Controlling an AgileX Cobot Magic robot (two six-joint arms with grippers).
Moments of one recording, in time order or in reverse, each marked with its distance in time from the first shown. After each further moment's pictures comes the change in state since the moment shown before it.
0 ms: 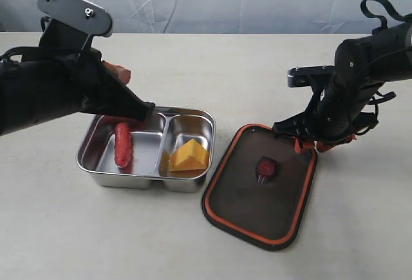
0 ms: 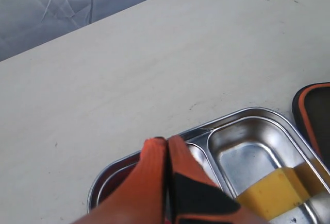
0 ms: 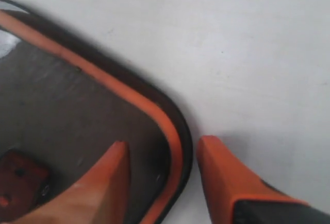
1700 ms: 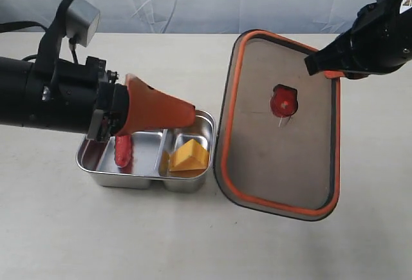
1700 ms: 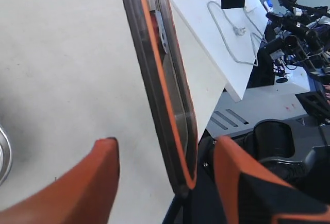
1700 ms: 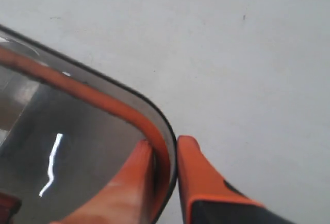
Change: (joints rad) left arm 0.361 -0.002 0.001 0.233 1.290 -0.588; right arm 0.003 -0.557 -0.002 0.095 0.131 -0.274
